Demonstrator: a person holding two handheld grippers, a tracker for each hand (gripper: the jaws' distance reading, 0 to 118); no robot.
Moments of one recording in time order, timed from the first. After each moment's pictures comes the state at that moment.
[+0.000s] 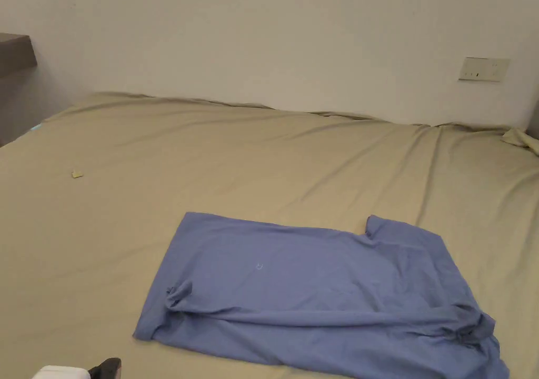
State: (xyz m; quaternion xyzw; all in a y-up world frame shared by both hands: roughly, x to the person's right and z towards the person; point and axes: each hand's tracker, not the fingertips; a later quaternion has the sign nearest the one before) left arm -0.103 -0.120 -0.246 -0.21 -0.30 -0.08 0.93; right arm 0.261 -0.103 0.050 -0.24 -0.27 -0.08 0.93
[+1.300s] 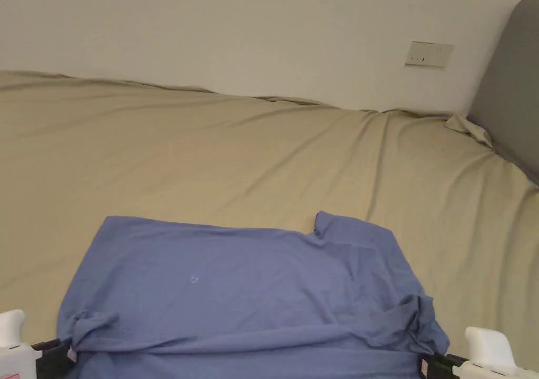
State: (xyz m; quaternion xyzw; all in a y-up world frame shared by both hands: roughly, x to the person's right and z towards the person) left arm -0.018 -0.173 -0.422 -0.42 -0.31 0.02 0.85; right arm 0.428 -0.163 -0.054 -0.35 -0.27 -0.20 0.87
